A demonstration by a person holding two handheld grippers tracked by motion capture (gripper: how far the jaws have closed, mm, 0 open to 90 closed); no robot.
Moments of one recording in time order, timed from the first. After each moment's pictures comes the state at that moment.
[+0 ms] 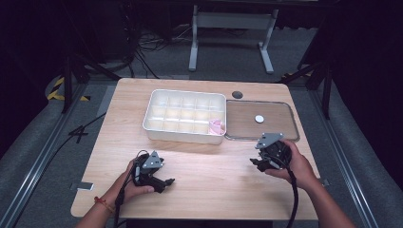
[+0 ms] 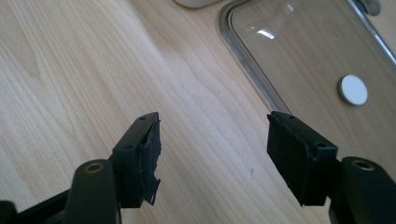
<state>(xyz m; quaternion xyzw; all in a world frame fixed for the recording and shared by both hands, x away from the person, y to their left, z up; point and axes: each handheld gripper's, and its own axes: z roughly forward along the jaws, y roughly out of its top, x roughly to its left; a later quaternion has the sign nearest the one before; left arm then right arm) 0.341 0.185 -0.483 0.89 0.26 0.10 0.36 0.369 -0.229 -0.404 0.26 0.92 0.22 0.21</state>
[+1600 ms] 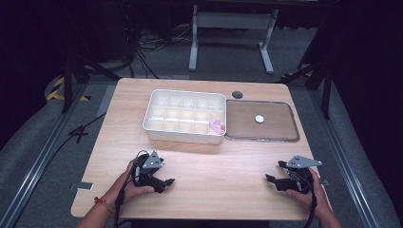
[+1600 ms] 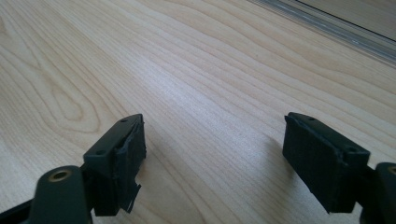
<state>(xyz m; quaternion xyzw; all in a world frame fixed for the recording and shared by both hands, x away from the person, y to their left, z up) 0.340 0.185 -0.483 0.89 0.26 0.10 0.36 0.330 -0.320 -0.486 0.38 0.83 0.37 0.17</state>
